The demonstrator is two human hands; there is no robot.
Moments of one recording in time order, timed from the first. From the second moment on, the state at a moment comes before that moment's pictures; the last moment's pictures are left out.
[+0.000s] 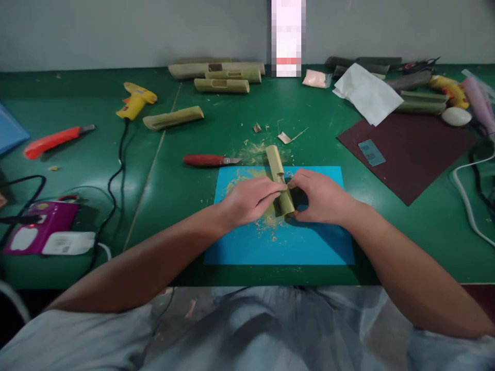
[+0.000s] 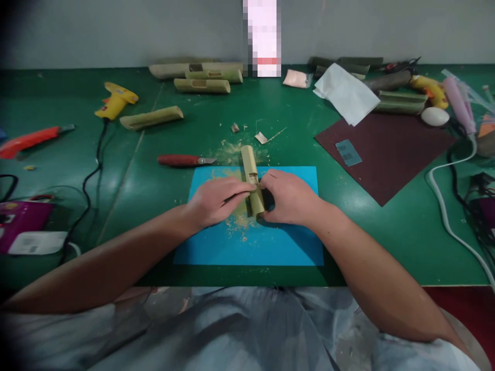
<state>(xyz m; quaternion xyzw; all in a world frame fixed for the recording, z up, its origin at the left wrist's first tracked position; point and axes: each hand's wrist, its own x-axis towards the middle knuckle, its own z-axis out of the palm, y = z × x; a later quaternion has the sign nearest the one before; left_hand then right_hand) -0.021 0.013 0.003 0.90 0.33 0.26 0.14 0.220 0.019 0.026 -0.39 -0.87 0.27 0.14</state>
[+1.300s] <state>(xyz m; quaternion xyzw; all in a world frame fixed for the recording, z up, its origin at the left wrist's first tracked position) -0.020 0.003 0.001 0.92 0.29 0.23 0.15 0.222 0.022 0.017 -0.38 -0.87 0.27 0.16</state>
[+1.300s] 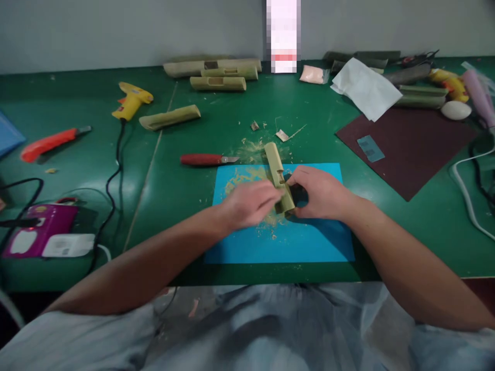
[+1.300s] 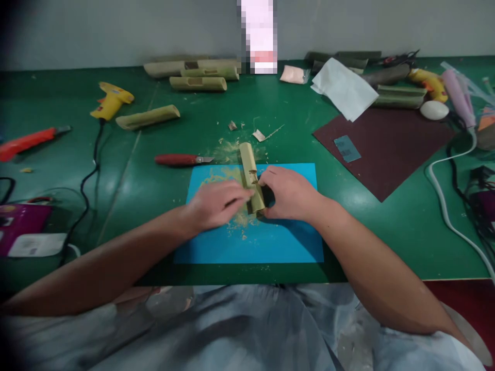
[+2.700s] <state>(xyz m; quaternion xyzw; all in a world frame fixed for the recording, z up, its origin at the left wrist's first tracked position) -0.016 0.006 0.003 0.91 0.32 0.22 0.16 0.224 0.023 0.018 -0.38 -0.87 0.27 0.16</state>
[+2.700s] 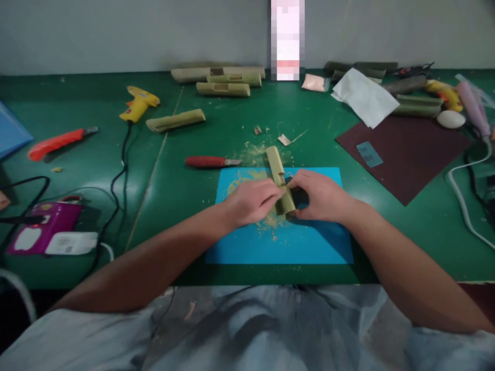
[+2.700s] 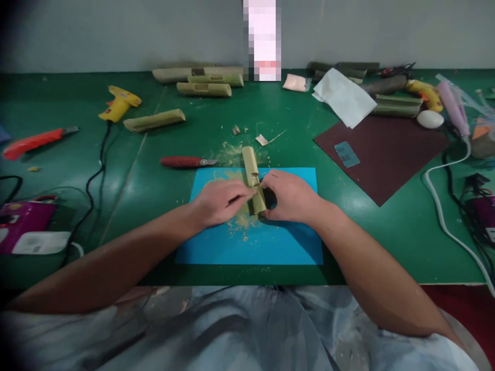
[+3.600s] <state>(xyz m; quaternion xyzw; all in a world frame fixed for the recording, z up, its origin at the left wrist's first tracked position) -0.014 0.005 0.003 0.91 0.33 0.23 0.14 0.224 0.024 0.018 -0.38 -0.87 0.27 0.16</state>
